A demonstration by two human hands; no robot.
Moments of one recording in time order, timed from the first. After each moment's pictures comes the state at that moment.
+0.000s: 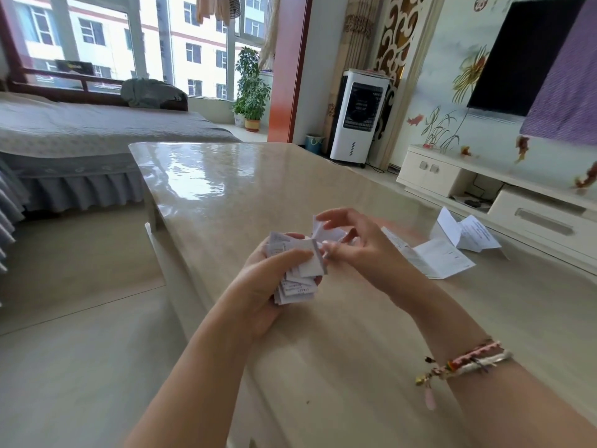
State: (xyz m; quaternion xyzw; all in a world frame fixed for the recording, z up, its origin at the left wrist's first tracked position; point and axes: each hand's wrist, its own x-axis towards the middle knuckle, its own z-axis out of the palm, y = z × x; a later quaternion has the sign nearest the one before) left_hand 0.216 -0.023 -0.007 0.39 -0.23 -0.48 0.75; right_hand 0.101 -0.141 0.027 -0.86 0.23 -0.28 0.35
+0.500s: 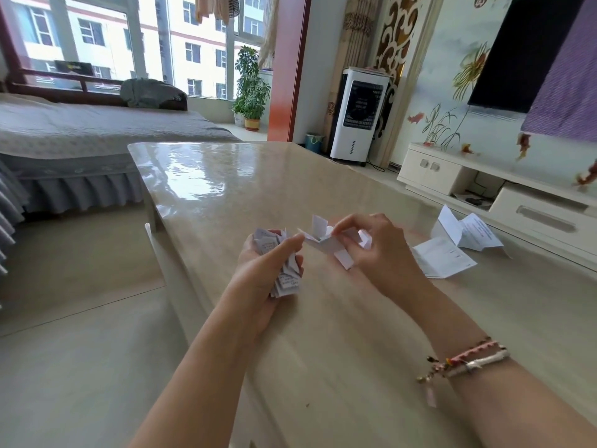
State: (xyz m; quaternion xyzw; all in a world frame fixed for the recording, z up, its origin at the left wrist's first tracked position) left_hand 0.220 -0.033 -0.007 0.40 -0.17 -0.42 0.79; right_hand 0.098 -0.154 0.018 -0.88 0.27 -0.35 0.17
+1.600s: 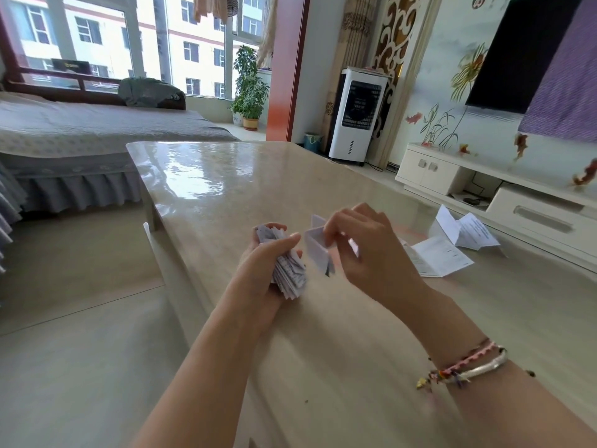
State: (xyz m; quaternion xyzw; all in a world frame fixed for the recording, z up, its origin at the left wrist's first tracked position) left_hand 0.214 -0.031 0.000 0.39 -0.19 -0.42 0.80; right_hand 0.097 -0.134 0.027 -0.92 0.13 -0.36 0.02
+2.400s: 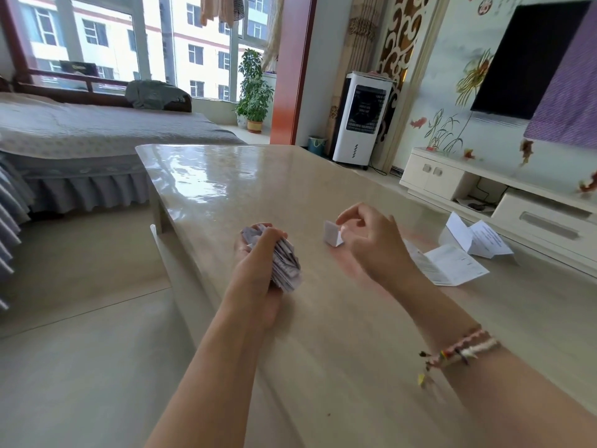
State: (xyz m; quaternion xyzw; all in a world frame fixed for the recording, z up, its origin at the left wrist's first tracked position) left_hand 0.235 -0.032 0.000 0.35 -0.11 -0.38 0.85; right_hand 0.131 -0.147 0.030 -0.85 0.34 -0.34 0.22
